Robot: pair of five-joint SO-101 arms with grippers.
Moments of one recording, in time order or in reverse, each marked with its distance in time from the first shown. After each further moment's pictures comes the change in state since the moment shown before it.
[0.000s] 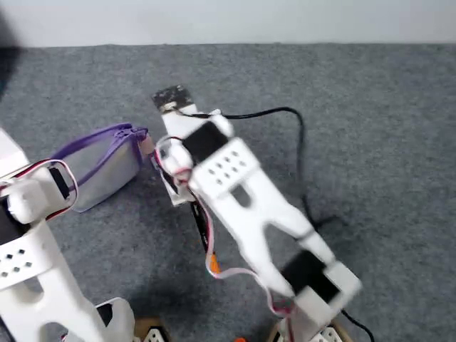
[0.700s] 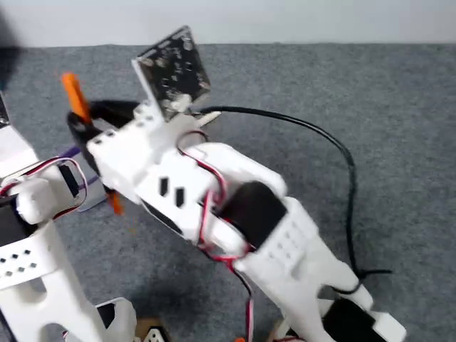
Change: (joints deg) left arm 4.2 -0.3 0.0 0.0 2.7; right arm -11.9 -21.0 1.4 -49.5 5.5
